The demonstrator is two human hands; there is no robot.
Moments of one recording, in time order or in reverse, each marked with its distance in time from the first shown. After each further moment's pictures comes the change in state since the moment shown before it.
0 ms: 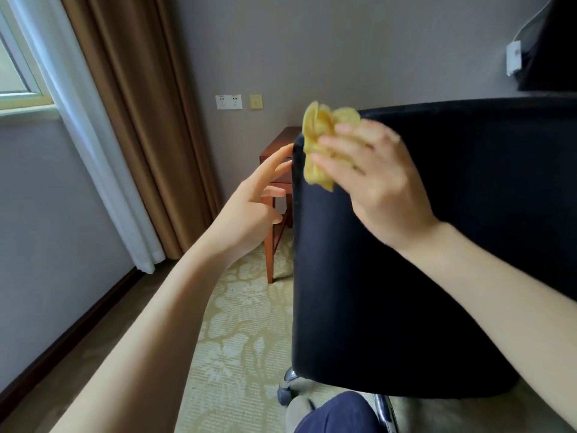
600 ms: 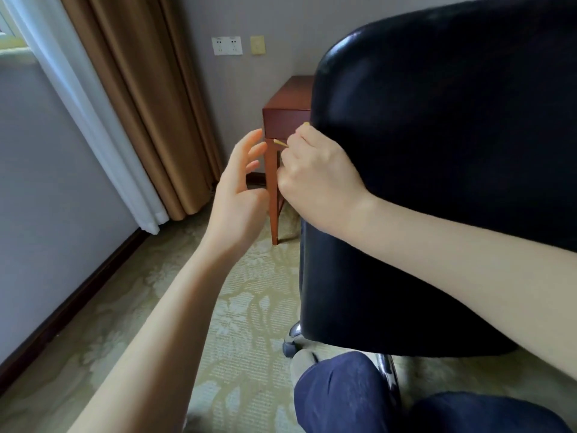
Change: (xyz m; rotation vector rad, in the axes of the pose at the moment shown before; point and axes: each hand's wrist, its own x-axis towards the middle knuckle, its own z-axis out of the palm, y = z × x) left_hand -0.013 -0.050 0.018 -0.066 0.295 -0.118; right_hand -0.013 -0.063 0.065 -0.214 -0.708 -0.092
